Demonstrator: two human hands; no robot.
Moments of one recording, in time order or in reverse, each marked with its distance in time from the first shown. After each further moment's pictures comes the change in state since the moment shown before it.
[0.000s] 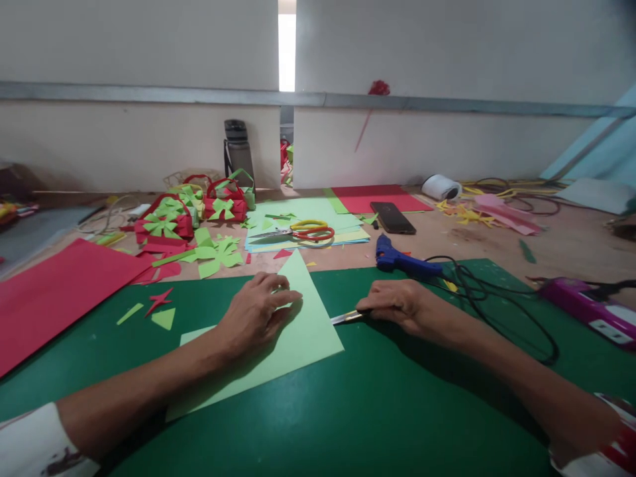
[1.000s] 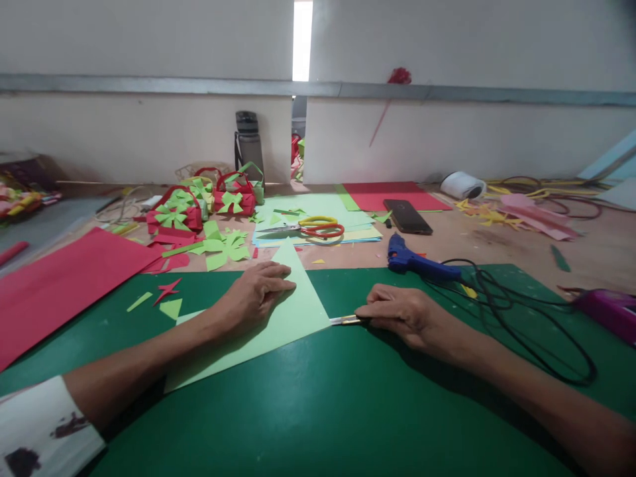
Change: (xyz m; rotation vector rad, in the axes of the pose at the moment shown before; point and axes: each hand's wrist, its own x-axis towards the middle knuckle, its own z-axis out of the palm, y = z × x) left_hand 0.009 -0.032 -0.003 -0.088 -0.016 0.000; right_hand 0.003 -0.001 0.015 0.034 0.057 -0.081
